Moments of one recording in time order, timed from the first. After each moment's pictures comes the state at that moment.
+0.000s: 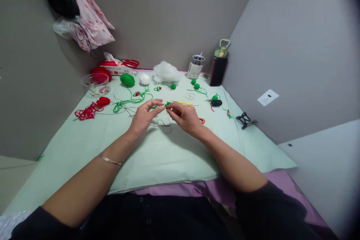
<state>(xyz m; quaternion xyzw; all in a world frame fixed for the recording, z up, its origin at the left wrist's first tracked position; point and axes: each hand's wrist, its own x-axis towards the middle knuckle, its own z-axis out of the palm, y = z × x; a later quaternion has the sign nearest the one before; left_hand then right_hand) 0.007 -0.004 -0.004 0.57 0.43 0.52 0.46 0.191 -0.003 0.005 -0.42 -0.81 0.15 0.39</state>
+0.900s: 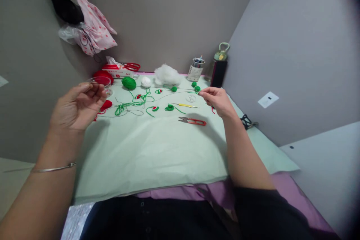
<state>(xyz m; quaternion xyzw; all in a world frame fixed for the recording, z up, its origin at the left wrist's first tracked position) -0.121 -0.002 0.061 0.27 0.33 0.74 0.53 0.283 0.044 0.045 -0.53 -0.59 0.36 0.49</state>
